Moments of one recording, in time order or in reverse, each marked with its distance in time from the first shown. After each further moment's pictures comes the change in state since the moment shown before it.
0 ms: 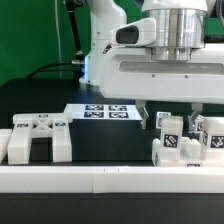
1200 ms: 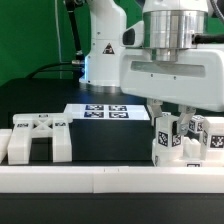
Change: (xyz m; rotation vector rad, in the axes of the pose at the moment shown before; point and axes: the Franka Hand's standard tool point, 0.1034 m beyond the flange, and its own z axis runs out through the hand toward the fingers) arm -0.004 -0.004 0.001 0.006 -0.010 0.826
